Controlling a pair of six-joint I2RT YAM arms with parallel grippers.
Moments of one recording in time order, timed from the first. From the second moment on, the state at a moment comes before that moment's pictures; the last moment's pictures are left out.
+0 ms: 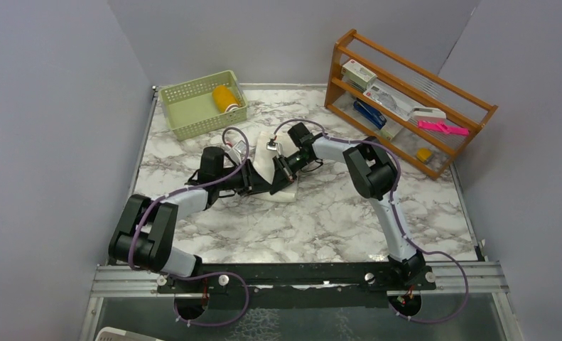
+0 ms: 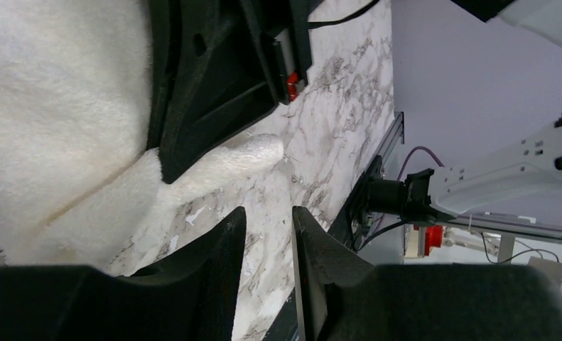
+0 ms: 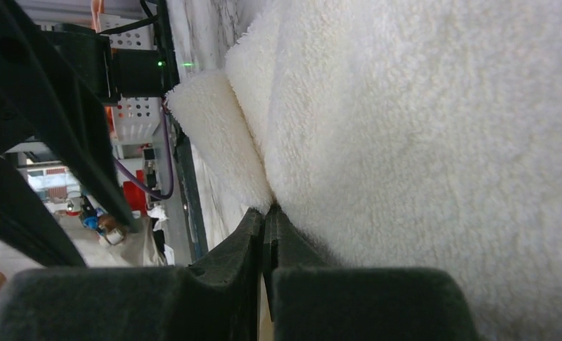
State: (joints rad) left arm -0.27 1.41 0.54 0.30 0.83 -0.74; right arm 0.59 2.40 1.67 -0.50 -1.15 0.02
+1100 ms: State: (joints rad) left arm -0.24 1.72 0.55 0.51 0.63 -0.75; right arm 0.59 1.78 0.99 0.20 -0.67 -0.04
